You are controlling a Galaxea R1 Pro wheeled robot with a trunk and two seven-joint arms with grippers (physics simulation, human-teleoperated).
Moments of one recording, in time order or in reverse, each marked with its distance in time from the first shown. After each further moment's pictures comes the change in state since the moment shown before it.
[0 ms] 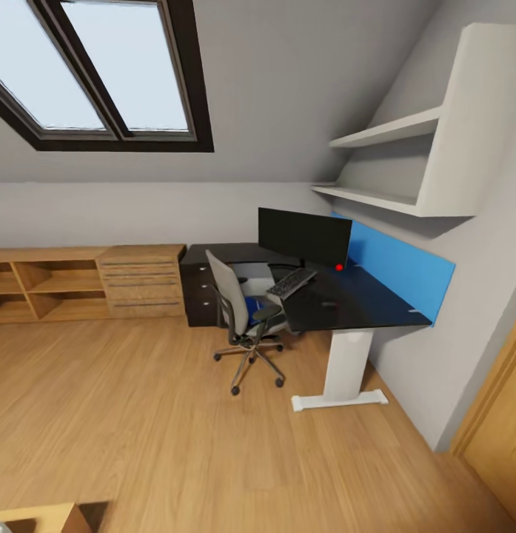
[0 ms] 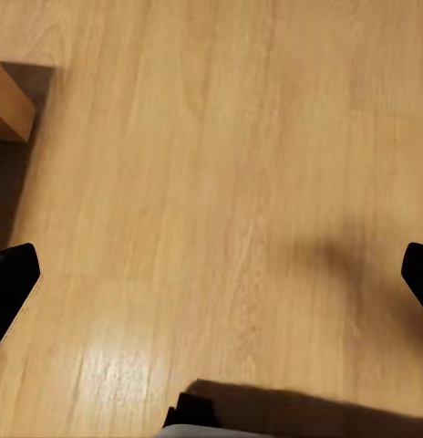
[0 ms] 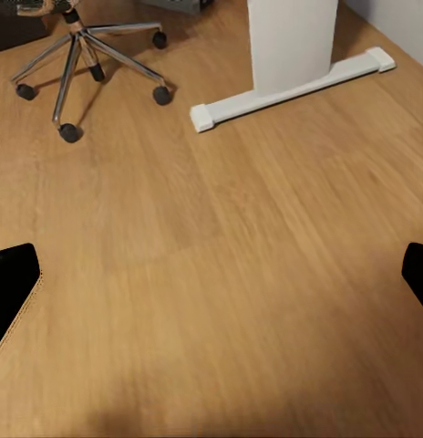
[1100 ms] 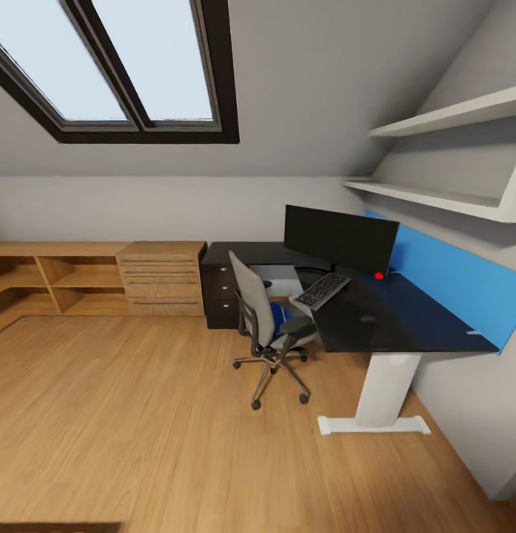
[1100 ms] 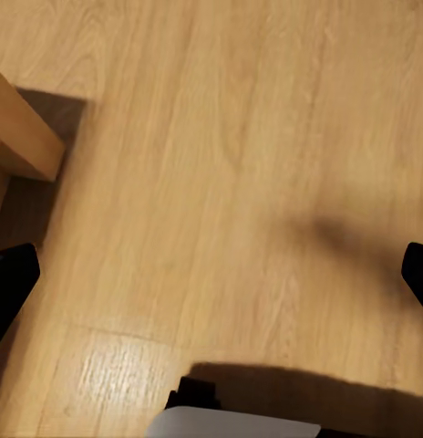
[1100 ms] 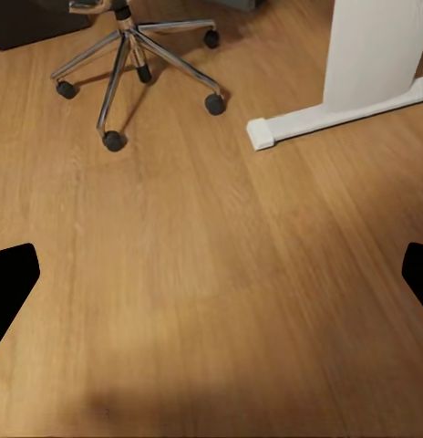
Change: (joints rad) left arm 0.000 -0.001 -0.002 0.005 0.000 0.000 -0.001; right arm 0.000 0.002 0.001 0.001 0.000 -0.003 0.001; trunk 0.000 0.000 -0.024
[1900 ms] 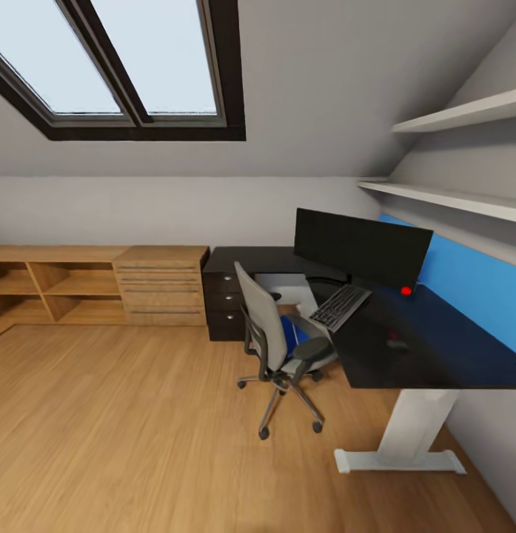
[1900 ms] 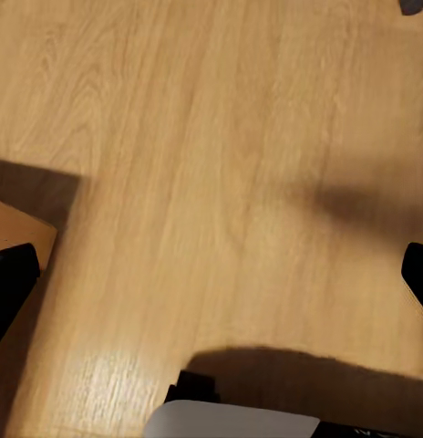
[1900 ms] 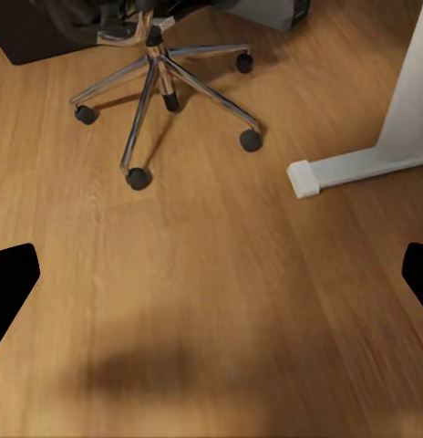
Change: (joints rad) left arm 0.000 -0.002 -0.001 0.008 -0.003 -0.002 -0.002; right arm 0.000 0.000 0.000 -0.002 0.023 0.000 0.000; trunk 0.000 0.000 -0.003
